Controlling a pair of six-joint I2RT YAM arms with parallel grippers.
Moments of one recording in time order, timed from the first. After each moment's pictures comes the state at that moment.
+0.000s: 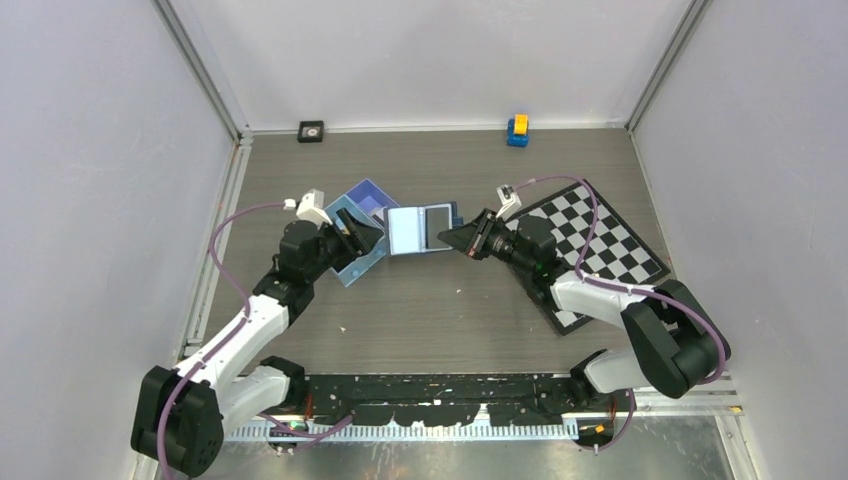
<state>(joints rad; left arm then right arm) -0.35 0.99 0.52 0.17 0.14 -0.74 0.54 1.38 0.53 0.77 -0.38 0.92</state>
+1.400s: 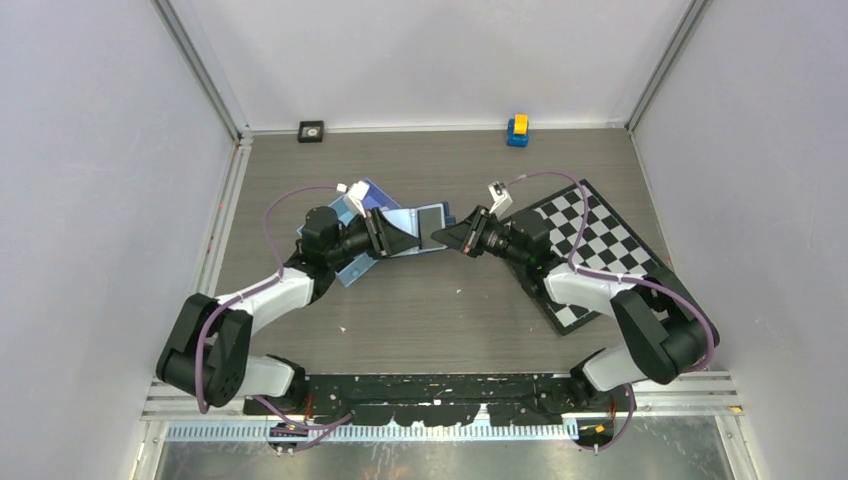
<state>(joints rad) -0.39 1.33 0.57 0.56 0.66 -0.84 0.54 1.44 0.59 0.74 -0.44 0.96</state>
